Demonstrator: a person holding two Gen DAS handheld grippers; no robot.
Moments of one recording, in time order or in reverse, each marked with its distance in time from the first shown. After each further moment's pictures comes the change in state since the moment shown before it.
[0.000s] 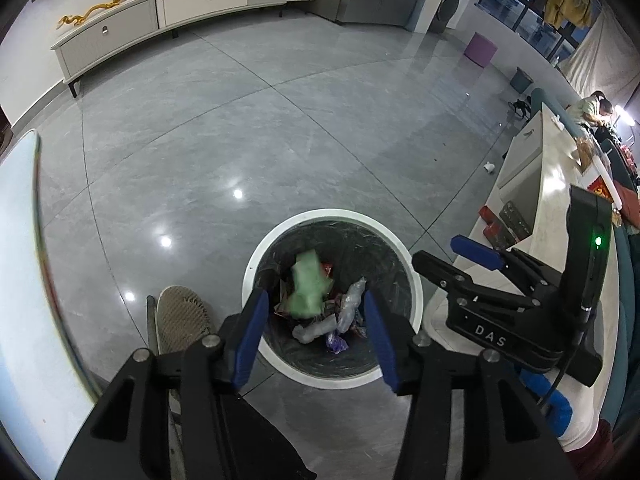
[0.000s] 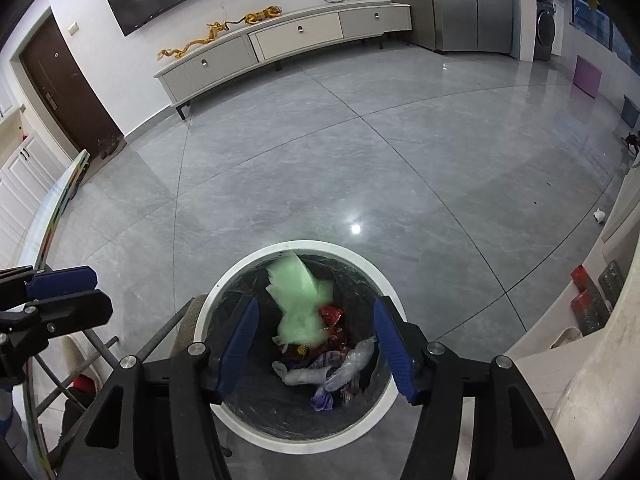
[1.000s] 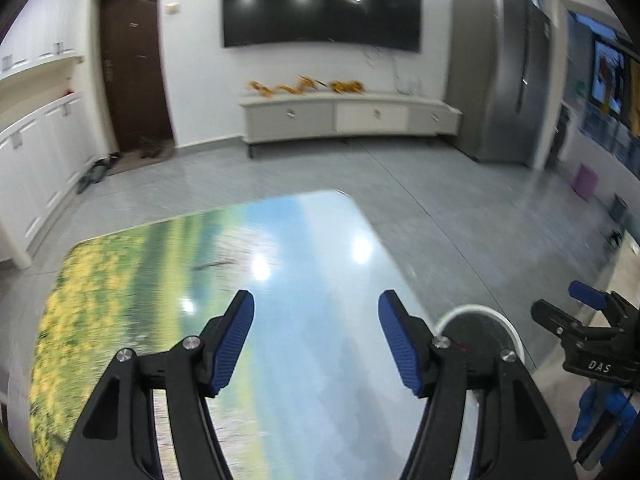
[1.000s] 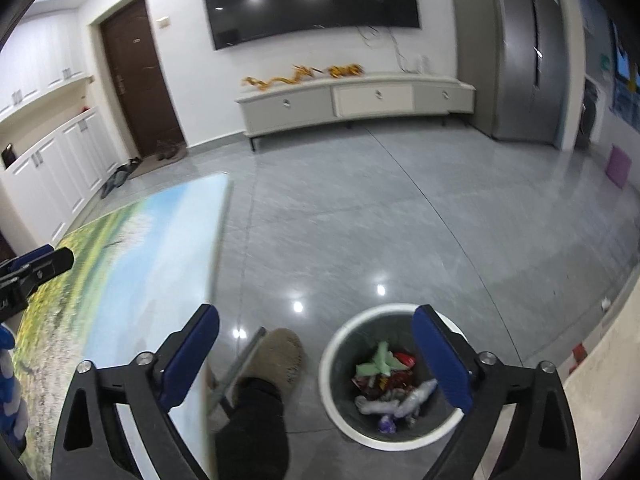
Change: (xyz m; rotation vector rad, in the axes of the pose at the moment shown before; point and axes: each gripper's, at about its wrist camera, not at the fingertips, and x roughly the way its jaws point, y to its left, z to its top) left arm -0.226 0.143 -0.135 -0.297 -0.481 0.437; right arm -0.111 0.178 -0.003 -0.259 -0.219 0.089
